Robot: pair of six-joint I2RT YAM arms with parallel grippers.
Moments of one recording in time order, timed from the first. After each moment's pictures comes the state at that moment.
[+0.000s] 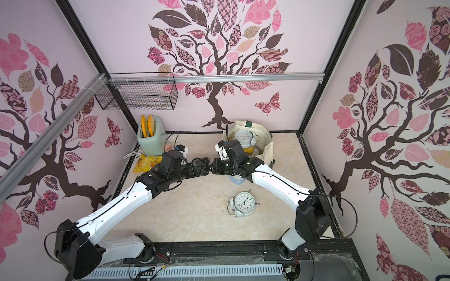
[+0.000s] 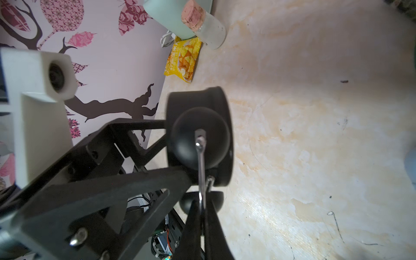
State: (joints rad) left arm -0.58 1.24 1.02 -0.41 -0.02 -0.61; right arm 0.68 1.53 1.30 -0.39 -0.41 0.67
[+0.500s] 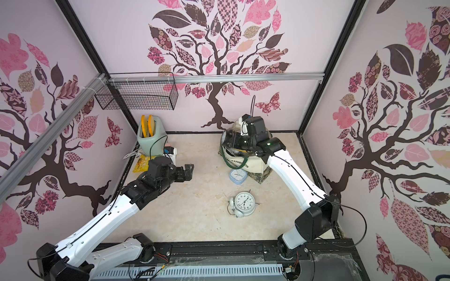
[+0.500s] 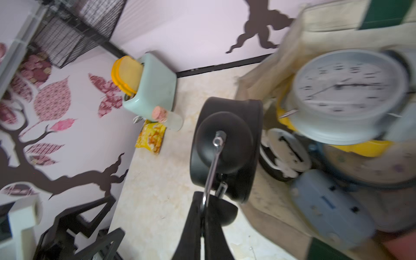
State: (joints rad) left arm -0.58 1.04 0.93 -0.48 -0.24 -0.38; right arm 0.41 1.53 1.58 -0.60 -0.23 0.54
